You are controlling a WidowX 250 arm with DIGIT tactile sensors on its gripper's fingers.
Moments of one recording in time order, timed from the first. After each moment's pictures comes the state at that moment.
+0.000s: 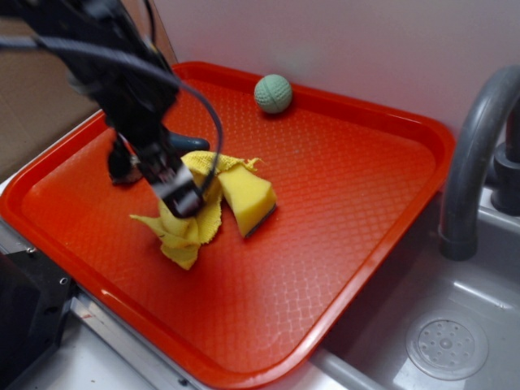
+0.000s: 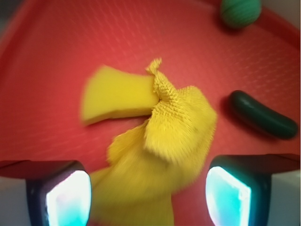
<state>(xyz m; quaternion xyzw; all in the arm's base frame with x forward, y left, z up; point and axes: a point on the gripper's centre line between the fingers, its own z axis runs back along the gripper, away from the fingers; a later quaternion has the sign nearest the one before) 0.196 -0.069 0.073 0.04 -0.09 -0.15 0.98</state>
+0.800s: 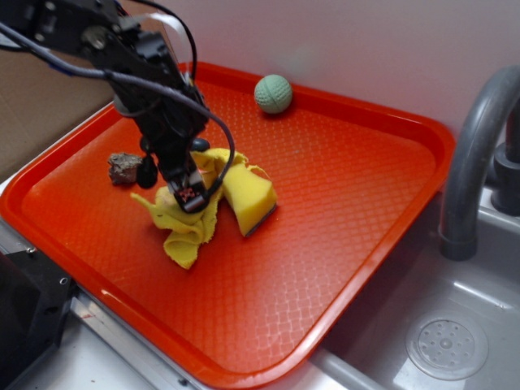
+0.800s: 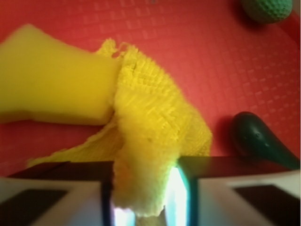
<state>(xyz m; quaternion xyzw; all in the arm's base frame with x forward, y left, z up) 0.217 -0.039 0.034 0.08 -0.06 -0.22 0.97</state>
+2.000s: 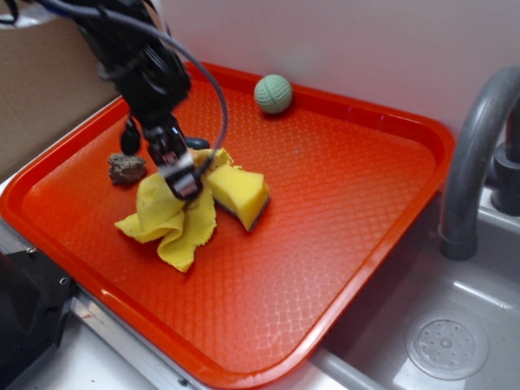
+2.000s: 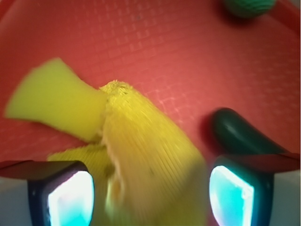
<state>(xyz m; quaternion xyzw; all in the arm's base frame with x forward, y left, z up) 0.222 -0.033 0.044 -0.02 -0.05 -0.21 0.98</state>
